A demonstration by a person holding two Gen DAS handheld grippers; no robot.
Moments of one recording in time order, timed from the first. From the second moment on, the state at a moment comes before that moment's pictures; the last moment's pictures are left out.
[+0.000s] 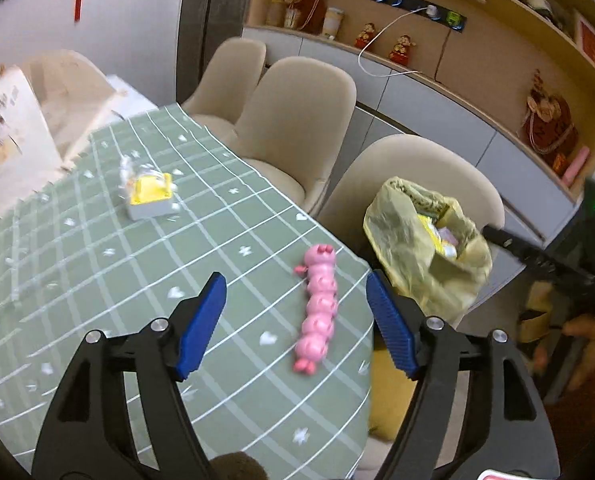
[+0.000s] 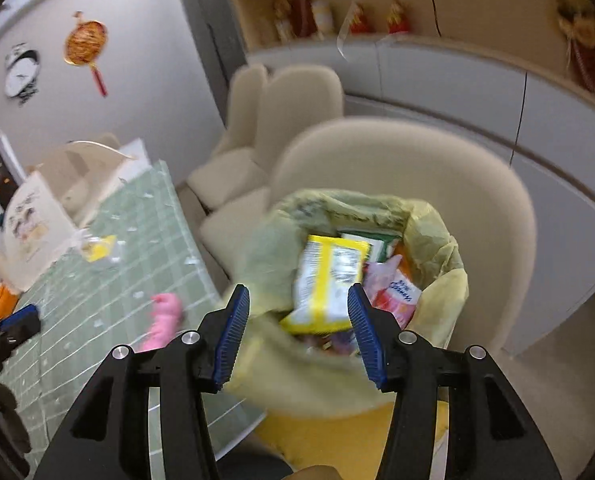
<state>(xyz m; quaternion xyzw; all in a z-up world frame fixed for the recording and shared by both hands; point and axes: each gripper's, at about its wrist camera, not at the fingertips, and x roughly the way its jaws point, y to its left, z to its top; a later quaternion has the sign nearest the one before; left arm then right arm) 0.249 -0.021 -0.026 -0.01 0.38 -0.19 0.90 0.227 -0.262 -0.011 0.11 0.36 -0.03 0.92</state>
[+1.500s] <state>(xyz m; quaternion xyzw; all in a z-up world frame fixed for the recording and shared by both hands) 0.122 0.027 0.026 0.09 0.31 -0.15 0.94 0.071 -0.121 0.034 0.06 0.29 -0.03 0.95</state>
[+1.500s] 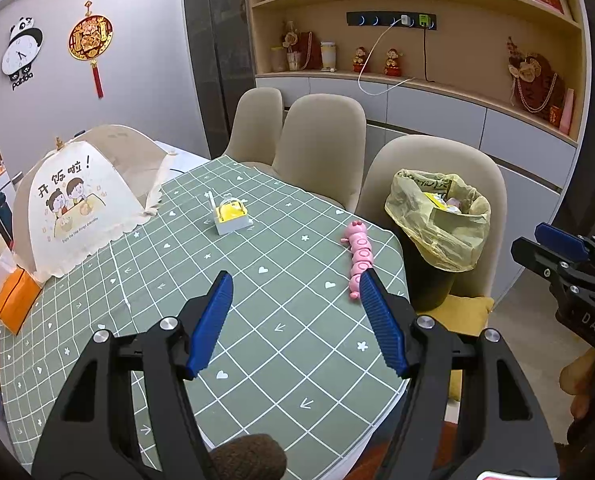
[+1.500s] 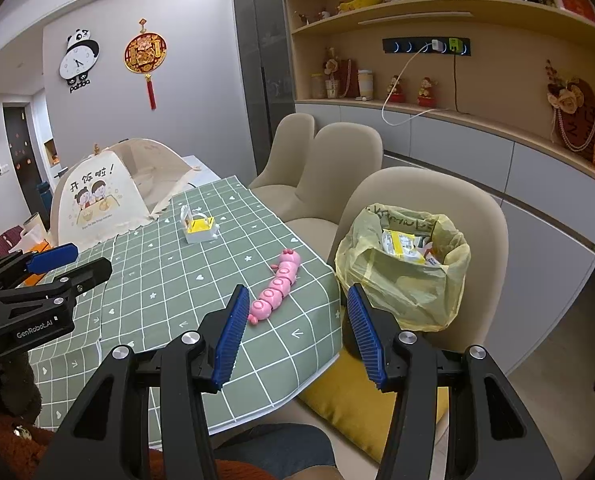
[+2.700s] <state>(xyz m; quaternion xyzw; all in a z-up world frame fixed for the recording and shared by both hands) 0.123 0.023 0.025 0.09 0.31 -0.16 0.93 0.067 -0.128 0.037 0.07 0.28 -0.04 0.96</state>
